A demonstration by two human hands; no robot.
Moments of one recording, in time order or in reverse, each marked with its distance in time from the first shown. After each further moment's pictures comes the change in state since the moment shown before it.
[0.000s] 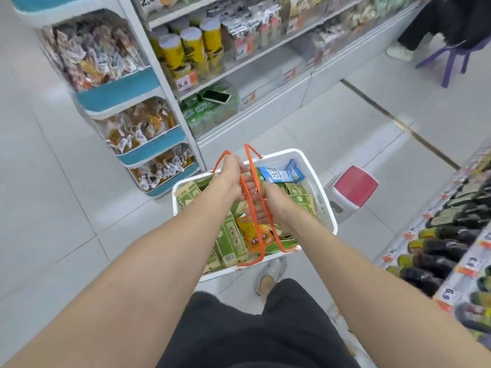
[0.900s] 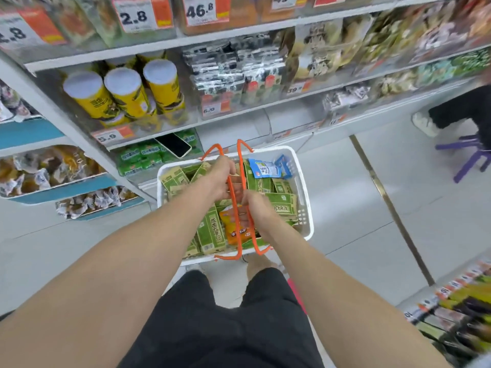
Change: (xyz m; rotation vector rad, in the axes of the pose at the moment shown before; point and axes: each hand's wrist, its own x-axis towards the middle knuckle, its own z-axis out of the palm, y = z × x) left_hand 0.320 0.337 0.252 -0.132 -0.026 -0.053; right_hand 0.373 -0.324 -0.230 -0.213 -0.069 0.074
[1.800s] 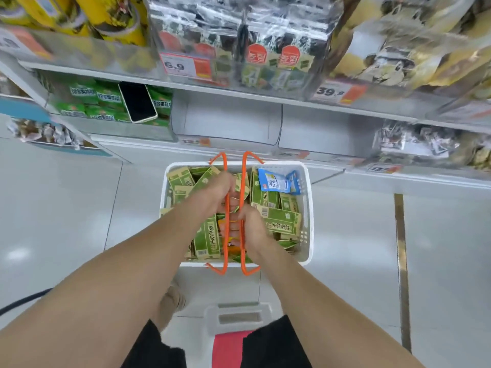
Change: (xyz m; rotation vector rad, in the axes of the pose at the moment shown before) left_hand 0.274 -0.037 0.150 -0.237 0.297 -0.047; right_hand 0.305 0.050 -0.172 -0.174 -0.314 0.180
